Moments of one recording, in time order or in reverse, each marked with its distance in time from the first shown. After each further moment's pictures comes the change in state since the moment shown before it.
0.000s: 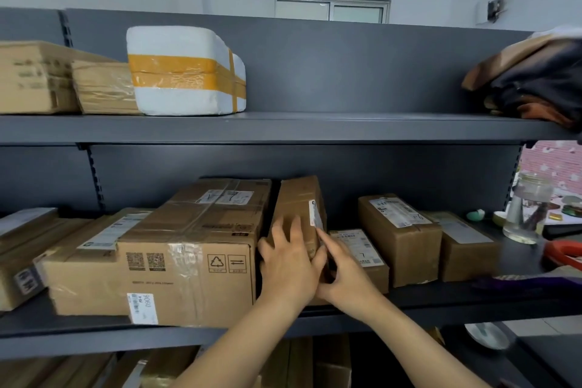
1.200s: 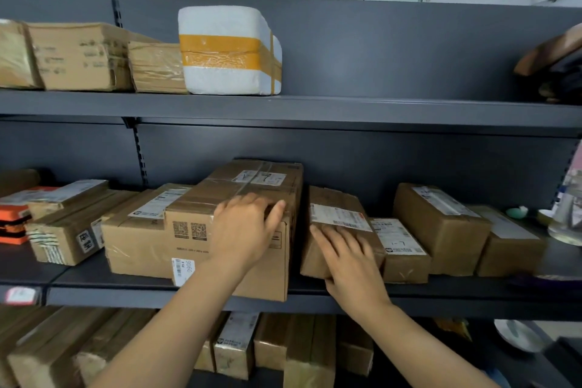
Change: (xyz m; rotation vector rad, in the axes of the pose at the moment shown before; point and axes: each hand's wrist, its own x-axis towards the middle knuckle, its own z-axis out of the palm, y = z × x) left_hand 0.006 -0.081 -0.082 0.367 0.214 0.129; right_hand -0.002 0.001 0.047 -0.967 0.126 -0.262
